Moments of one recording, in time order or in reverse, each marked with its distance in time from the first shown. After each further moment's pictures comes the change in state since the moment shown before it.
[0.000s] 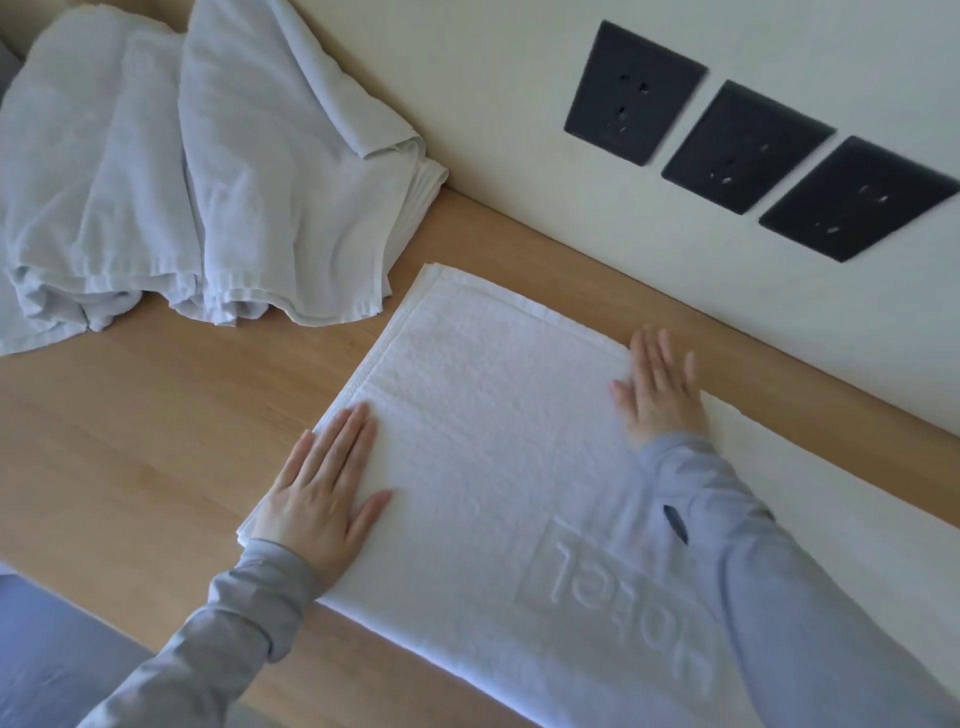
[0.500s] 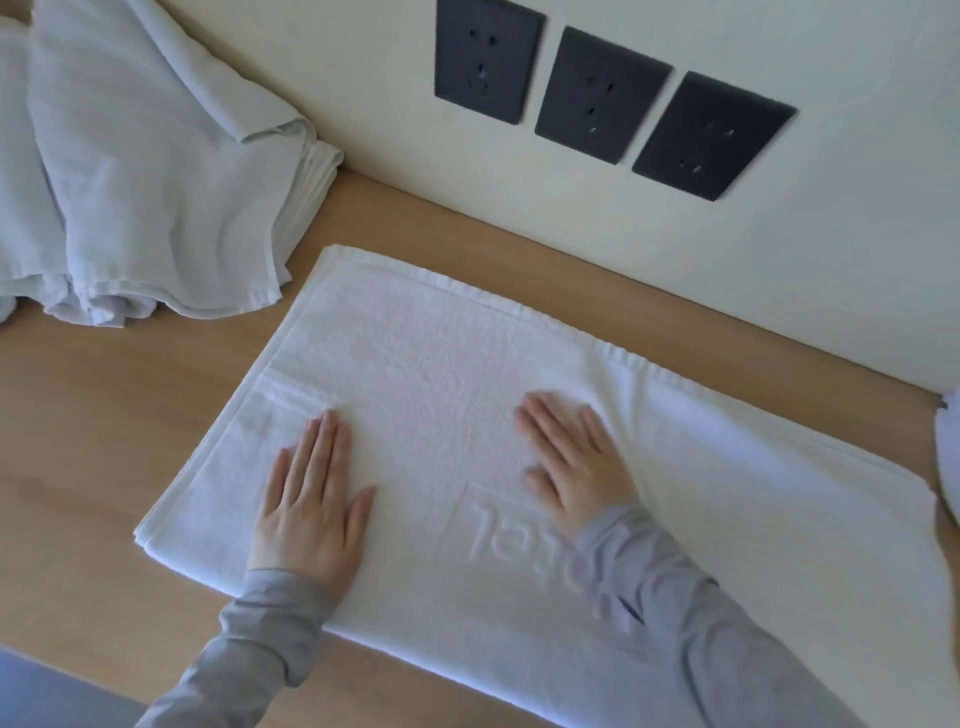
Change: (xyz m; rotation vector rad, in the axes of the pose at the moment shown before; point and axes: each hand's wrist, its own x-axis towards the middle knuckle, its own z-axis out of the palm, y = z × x) left_hand -0.009 0.087 0.016 -0.106 0.072 -0.096; right_hand -0.111 0.017 0.023 -0.027 -0.013 -0.359
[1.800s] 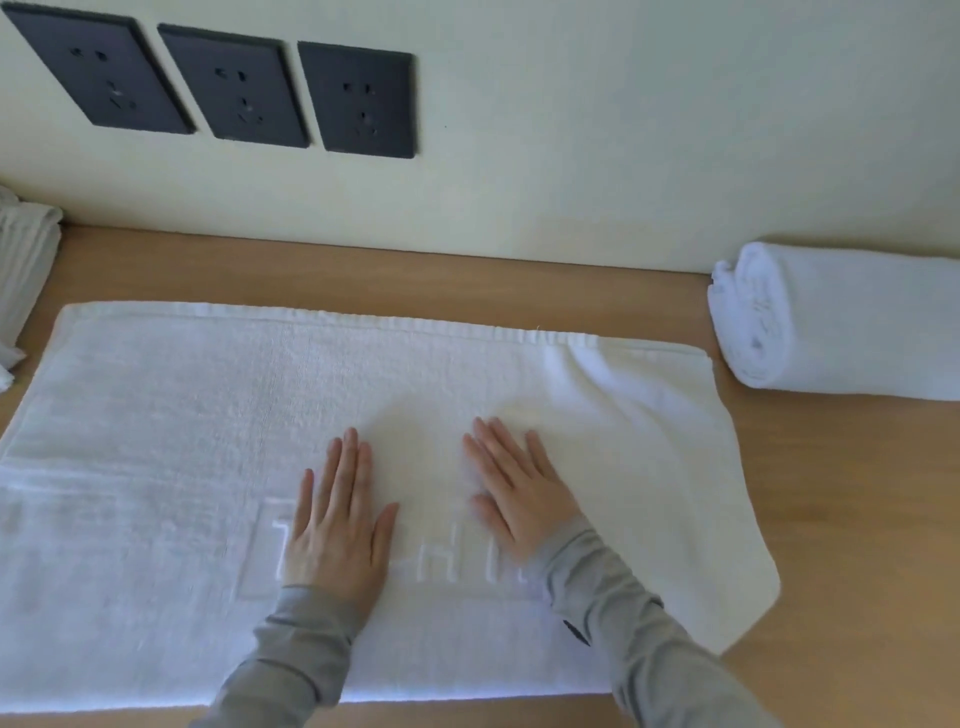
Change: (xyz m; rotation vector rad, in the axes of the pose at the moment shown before) left_hand -0.014 0.179 0.026 -0.021 -0.085 0.310; right_hand -0.135 0.057 0.006 0.121 0.025 0.272
